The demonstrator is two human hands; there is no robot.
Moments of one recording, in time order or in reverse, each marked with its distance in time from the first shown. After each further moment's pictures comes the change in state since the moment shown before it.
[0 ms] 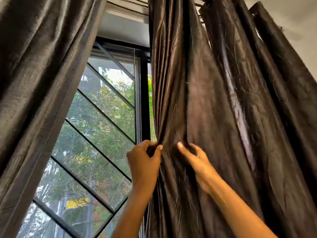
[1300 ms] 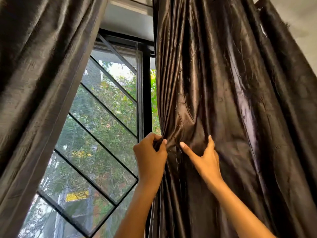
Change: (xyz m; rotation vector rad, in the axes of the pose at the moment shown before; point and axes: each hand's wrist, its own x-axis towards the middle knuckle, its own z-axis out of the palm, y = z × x) left_hand -0.002 0.003 0.004 -0.073 0.001 -0.020; right_hand -0.008 0.007 -0.007 -0.557 0.304 -0.139
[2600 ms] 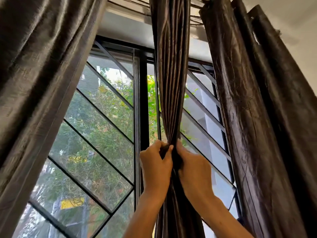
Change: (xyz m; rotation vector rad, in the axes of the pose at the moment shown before) left_hand -0.008 0.009 0.014 -0.019 -0.056 0.052; right_hand -0.041 -0.031 0.002 -0.482 0.102 -0.647
